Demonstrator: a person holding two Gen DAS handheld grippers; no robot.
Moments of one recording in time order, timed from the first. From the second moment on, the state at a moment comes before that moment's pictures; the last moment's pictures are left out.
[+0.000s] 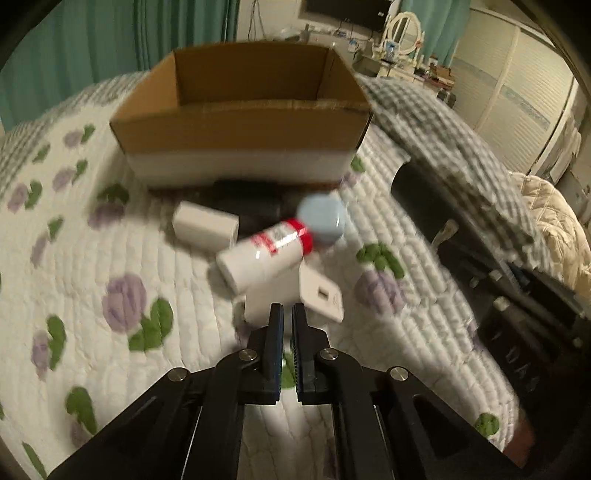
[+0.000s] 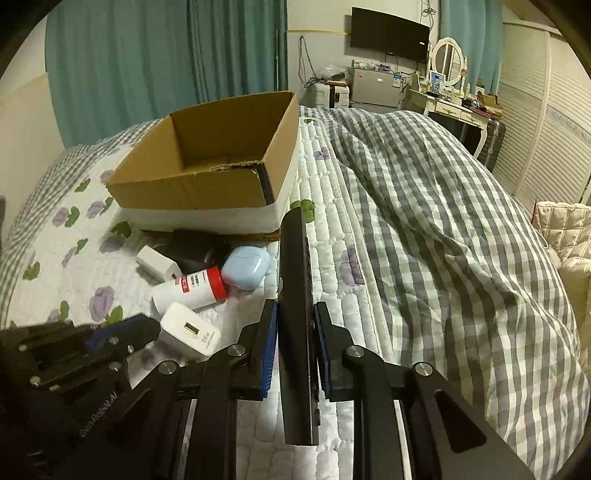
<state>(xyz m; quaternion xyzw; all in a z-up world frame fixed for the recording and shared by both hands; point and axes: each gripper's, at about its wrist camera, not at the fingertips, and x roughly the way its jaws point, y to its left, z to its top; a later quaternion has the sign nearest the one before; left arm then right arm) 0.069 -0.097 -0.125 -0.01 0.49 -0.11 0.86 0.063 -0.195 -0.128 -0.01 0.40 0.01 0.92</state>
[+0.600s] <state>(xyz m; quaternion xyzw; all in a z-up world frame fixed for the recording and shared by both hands) 0.101 -0.117 -0.161 -0.02 0.50 -0.08 0.86 0.080 -0.214 -0.144 0.04 0.41 0.00 0.91</state>
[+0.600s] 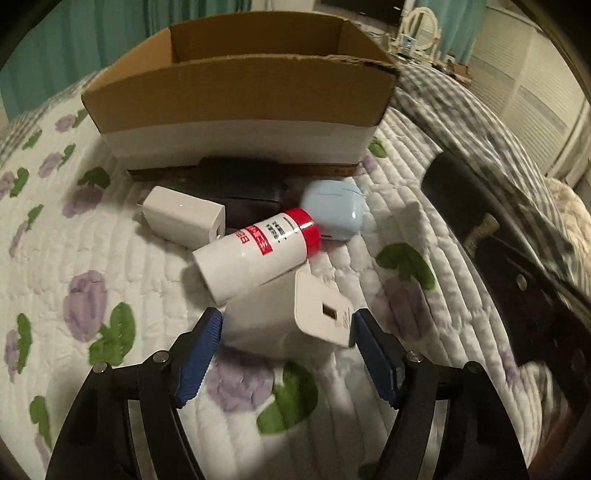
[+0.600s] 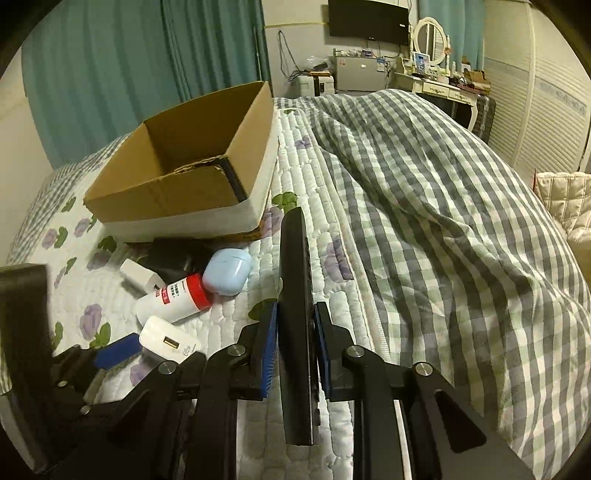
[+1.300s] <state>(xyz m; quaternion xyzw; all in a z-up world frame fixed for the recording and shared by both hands) 0.074 -0.077 -0.046 -0.06 0.40 -0.10 0.91 0.059 -0.196 -0.068 0.01 0.33 0.01 0.94</state>
